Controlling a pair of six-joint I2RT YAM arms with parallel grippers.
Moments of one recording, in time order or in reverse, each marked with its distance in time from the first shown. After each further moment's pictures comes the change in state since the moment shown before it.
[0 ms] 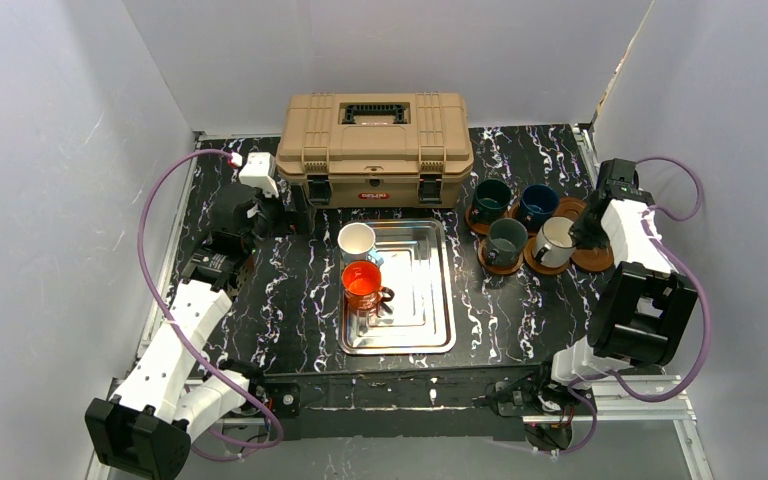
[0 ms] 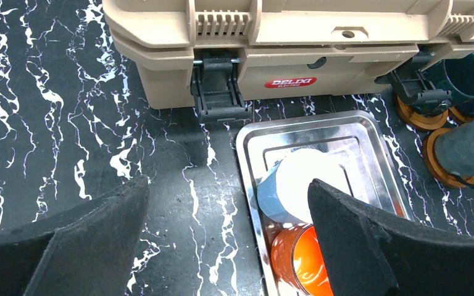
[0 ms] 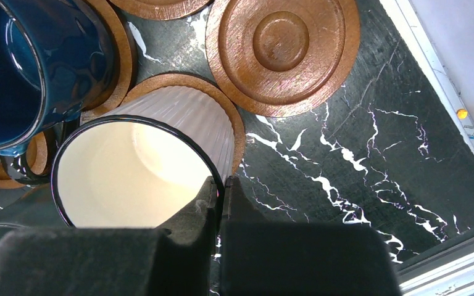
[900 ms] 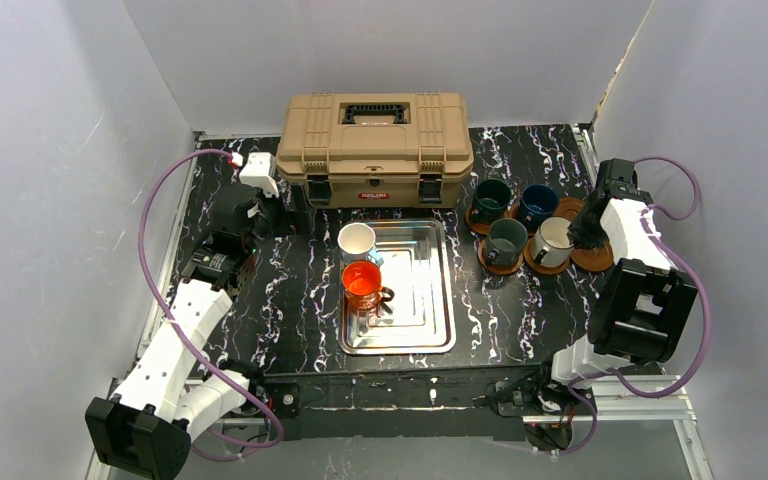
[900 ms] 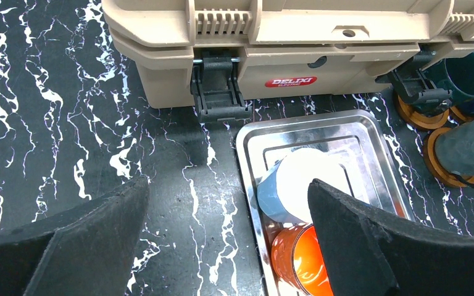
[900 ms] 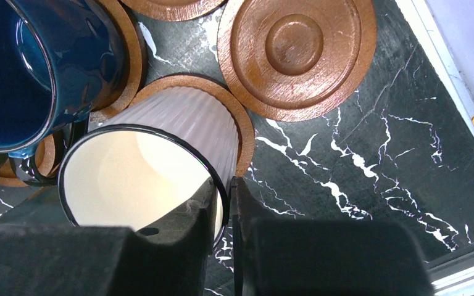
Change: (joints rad) left arm -0.001 0.005 0.000 0.000 0.000 0.000; right arm 0.000 0.024 0.000 0.018 -0.024 -0.003
